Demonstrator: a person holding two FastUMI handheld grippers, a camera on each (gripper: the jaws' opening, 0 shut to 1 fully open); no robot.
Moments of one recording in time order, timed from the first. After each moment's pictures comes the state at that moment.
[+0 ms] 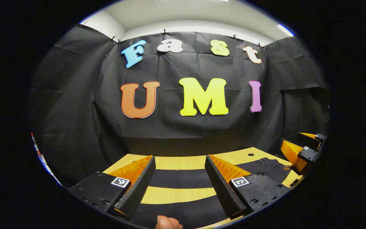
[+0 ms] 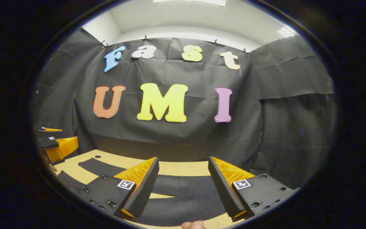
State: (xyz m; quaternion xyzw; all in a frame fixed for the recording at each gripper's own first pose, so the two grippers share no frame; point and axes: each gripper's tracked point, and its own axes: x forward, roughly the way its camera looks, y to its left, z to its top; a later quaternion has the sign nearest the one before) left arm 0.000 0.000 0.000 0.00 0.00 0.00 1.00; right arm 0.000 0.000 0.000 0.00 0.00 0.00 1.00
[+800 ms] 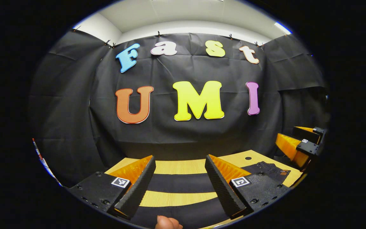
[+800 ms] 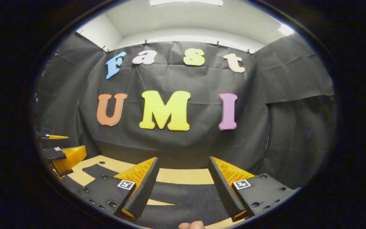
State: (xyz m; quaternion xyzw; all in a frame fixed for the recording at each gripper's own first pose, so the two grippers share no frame) left arm 0.018 -0.031 0.026 0.01 0.00 0.00 1.00; right arm 0.027 -0.018 0.040 0.01 -0.02 0.03 1.00
